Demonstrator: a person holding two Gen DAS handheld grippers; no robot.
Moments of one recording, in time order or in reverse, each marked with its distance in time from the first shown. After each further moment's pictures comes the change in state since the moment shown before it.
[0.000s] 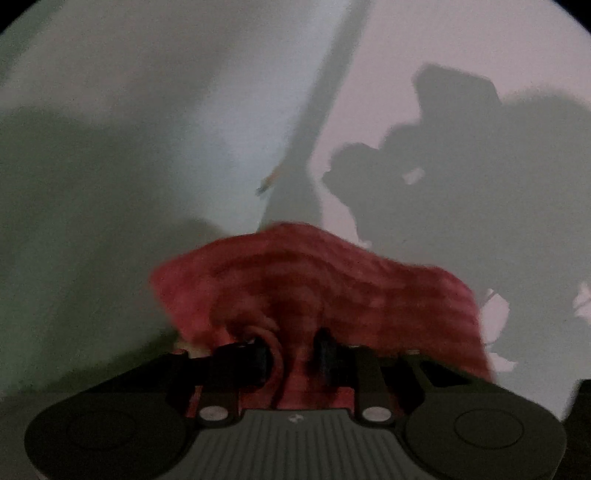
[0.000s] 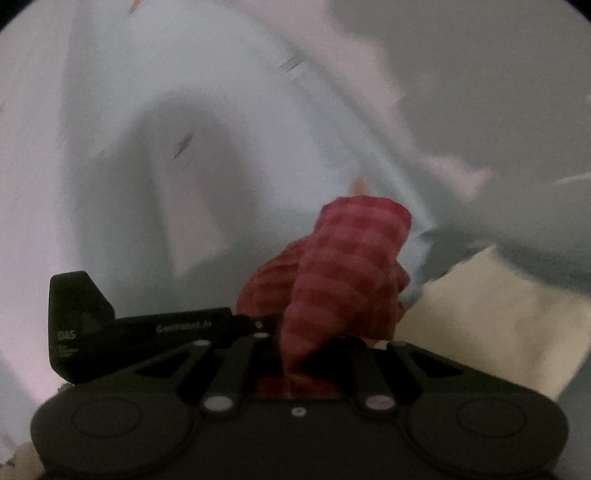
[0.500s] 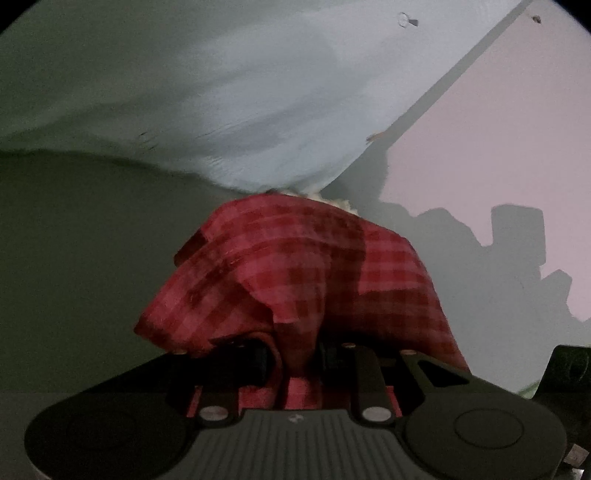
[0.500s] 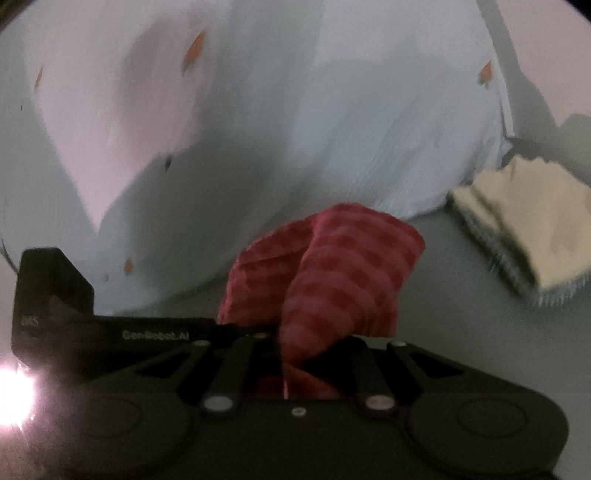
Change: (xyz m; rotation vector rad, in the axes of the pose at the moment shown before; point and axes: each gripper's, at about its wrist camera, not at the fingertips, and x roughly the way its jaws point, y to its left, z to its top) left arm -0.183 0.072 -0.250 -0.465 -0.085 -0.016; right arm -0.060 0.113 -0.165 -0.369 0.392 0.113
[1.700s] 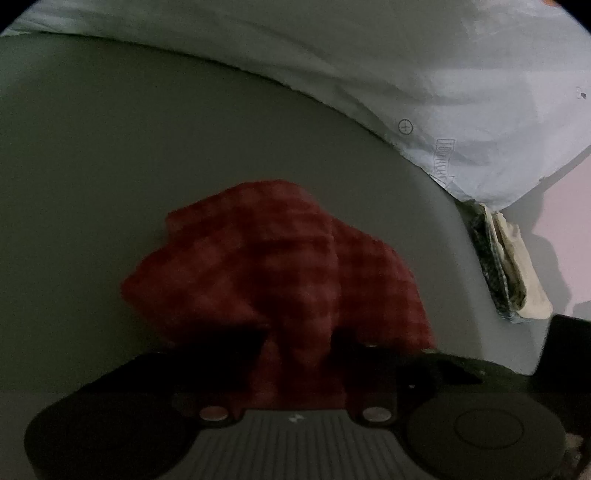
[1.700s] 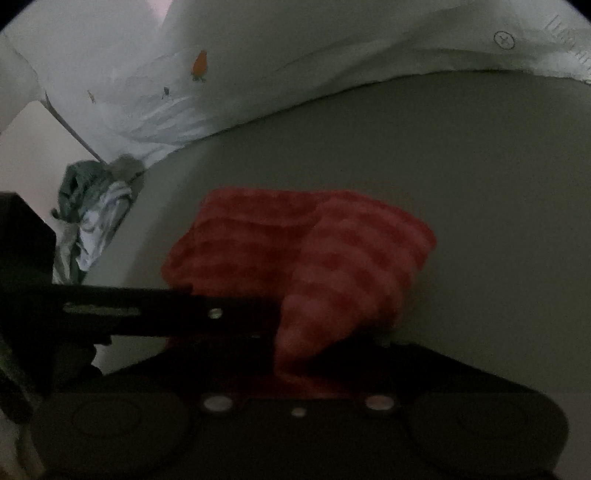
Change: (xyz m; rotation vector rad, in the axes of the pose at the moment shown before) left arm -0.122 0.199 -0.115 -0.279 -0.022 0.346; right arm 0.175 0.126 -0.146 -0.195 0.469 0.218
